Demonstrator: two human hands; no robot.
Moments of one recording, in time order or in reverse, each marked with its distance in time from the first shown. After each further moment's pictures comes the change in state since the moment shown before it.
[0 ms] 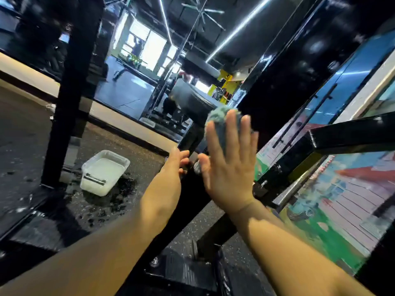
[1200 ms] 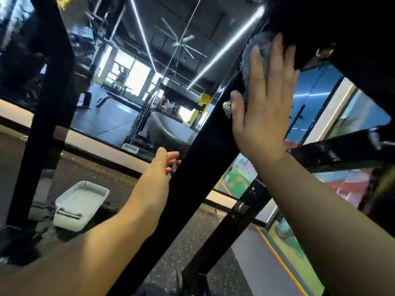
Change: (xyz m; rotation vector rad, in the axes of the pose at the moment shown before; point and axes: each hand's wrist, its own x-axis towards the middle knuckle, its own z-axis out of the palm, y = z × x) left_hand 0.012 0.066 0.048 -0.017 -0.078 0.146; right_hand 0.141 0.109 -0.077 0.002 0.258 0.076
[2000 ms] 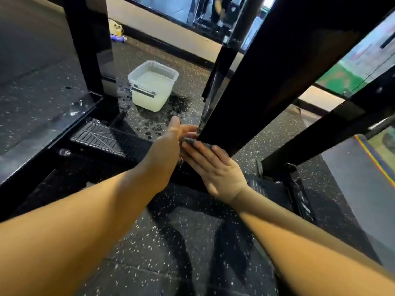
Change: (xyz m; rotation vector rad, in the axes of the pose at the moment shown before) left_hand -0.045 -0.236 -0.175 0.275 0.147 -0.411; right_hand -0.452 -0.222 0.091 0.121 -0.613 -0.517
